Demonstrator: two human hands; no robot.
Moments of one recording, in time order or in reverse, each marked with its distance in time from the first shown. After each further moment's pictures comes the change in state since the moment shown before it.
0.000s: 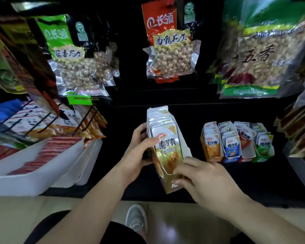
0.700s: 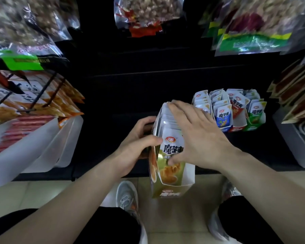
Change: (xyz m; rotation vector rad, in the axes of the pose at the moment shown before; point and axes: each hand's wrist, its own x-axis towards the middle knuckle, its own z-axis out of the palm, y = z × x) left_hand 0.010 -0.049 0.020 0.144 -0.208 -0.125; right_hand 0.024 0.047 0.012 -0.120 -0.250 0.272
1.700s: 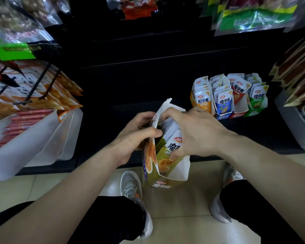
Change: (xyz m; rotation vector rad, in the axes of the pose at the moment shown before) left_hand -0.004 -0.005 -0.006 0.130 -0.001 -0.080; right_hand -0.004 -0.013 -0.009 0.052 -0.202 -0.013
